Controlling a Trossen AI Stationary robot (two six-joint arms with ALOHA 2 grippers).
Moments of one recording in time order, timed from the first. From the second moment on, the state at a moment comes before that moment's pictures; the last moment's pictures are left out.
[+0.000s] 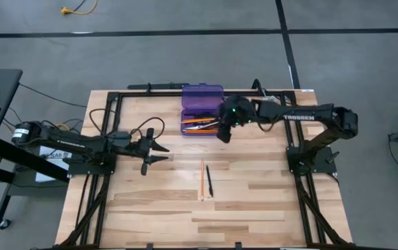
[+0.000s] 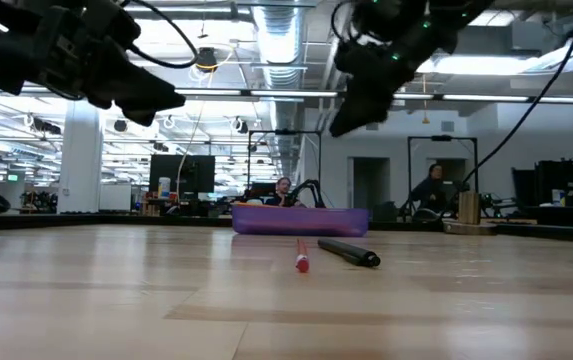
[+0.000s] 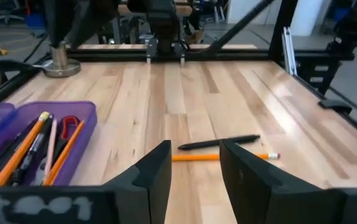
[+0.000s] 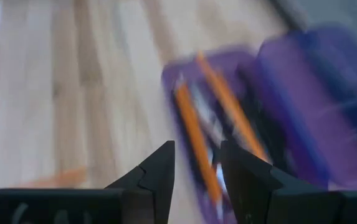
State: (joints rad) left arm -0.01 0.88 0.21 0.48 0.06 -0.01; right arm -0.28 1.49 1.05 -0.29 -0.03 -0.02
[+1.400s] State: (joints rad) left arm 0.20 0.88 0.21 0.52 0.02 0.07; right arm -0.38 1.97 1.42 -0.38 -0.21 -0.60
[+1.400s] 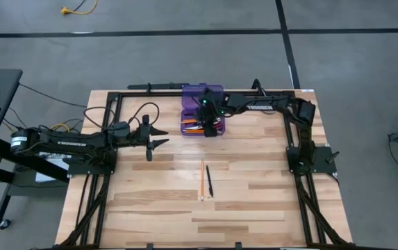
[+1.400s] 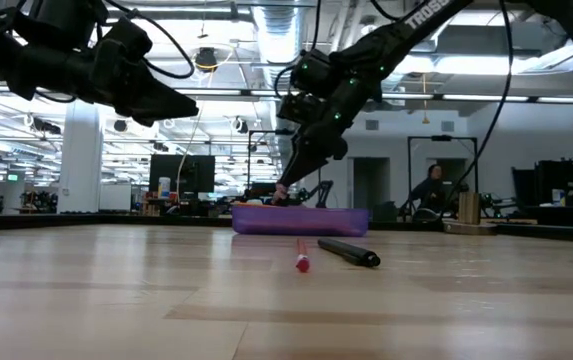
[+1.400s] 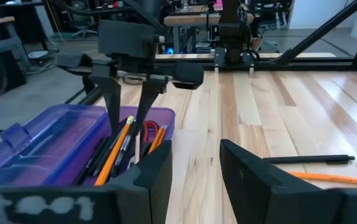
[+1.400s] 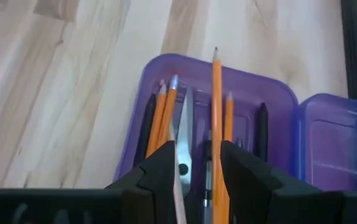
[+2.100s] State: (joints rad) left arm 0.20 0.88 0.21 0.52 0.02 0.04; right arm -0.41 2.02 1.42 -0.36 -0.21 -0.59
